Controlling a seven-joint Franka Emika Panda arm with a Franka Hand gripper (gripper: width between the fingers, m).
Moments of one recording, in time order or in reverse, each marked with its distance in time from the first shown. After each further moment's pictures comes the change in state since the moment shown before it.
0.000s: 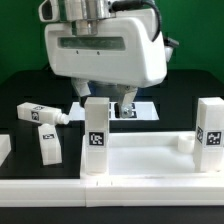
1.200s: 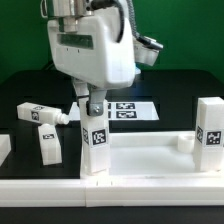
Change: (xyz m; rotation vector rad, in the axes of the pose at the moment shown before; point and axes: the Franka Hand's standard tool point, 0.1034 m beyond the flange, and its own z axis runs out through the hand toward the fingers) arm 0.014 0.011 -0.002 0.000 0.038 0.488
